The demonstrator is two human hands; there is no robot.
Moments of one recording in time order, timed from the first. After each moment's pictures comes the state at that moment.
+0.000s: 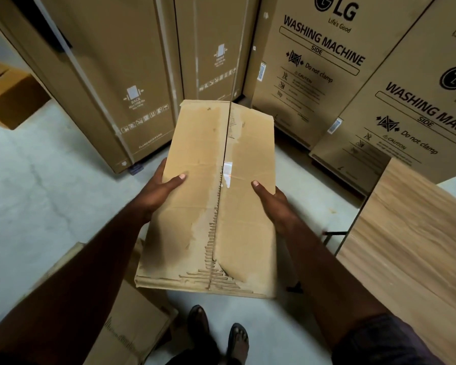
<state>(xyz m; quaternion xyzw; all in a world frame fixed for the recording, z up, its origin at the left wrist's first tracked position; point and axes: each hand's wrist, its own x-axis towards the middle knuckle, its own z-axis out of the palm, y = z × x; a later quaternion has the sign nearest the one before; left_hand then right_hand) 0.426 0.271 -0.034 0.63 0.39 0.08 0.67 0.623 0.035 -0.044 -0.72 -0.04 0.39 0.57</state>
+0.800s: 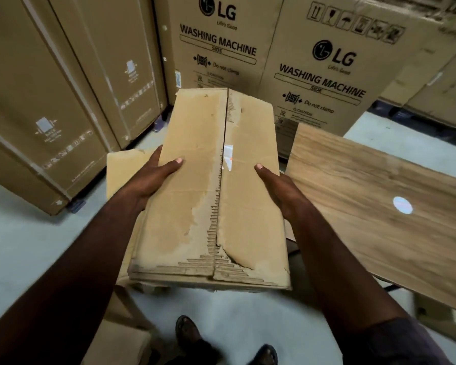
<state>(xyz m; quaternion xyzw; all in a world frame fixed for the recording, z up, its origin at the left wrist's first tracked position) 0.511 0.141 0.046 0.65 0.26 0.00 0.71 0.628 -0.145 0.042 -0.69 0.05 0.30 0.65</state>
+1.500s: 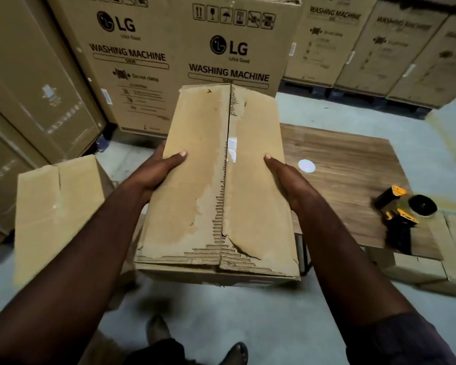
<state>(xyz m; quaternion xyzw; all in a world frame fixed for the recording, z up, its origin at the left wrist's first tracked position) 0.570 -0.182 0.090 0.69 0.16 -0.05 0.70 0.626 -0.486 0.084 -0.67 0.09 0.22 0.71</state>
